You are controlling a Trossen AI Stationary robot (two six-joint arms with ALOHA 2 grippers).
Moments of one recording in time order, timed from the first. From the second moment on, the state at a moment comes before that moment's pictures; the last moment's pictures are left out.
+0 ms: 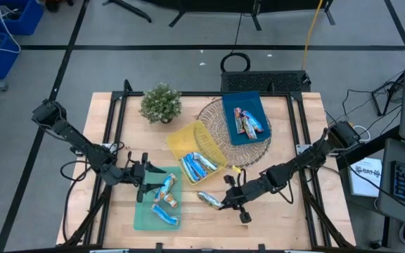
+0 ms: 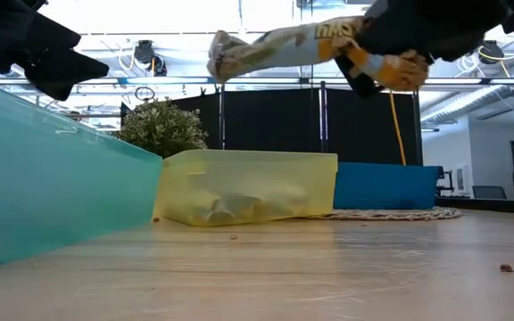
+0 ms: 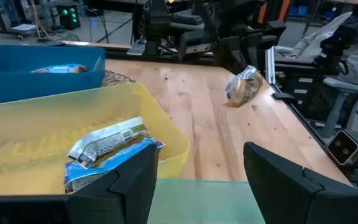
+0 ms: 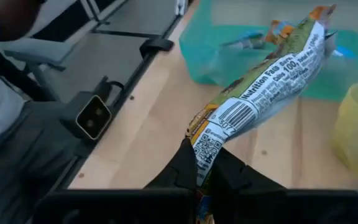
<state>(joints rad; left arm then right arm) -0.70 1.01 0.24 0.53 -0.63 -0.27 0.49 1.63 0.79 0.35 0.05 0.20</state>
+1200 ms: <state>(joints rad) -0.39 1.51 0.38 1.11 -0.27 -0.01 0.31 1.63 0.79 0.74 -0.06 -0.12</state>
